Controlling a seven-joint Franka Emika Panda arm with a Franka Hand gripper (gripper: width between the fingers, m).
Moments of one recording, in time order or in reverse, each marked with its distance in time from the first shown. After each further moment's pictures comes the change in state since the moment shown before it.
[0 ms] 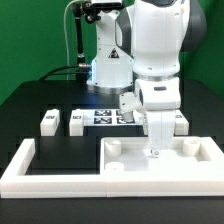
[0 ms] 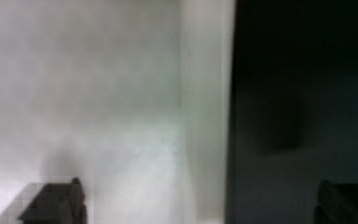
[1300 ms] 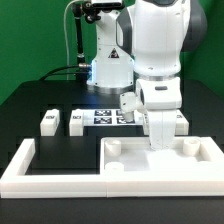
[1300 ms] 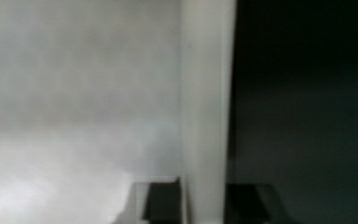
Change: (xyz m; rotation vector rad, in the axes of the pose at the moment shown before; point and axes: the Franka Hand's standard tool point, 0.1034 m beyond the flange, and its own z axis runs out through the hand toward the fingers) arm -0.001 -0.001 0.016 0.009 0.007 -0.067
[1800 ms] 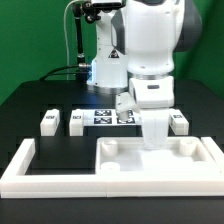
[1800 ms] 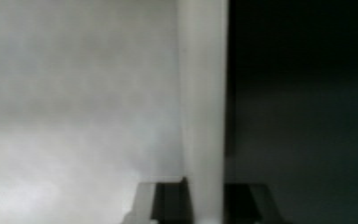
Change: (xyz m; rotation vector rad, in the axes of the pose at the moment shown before) arm 0.001 0.001 -0.001 0.000 0.008 0.026
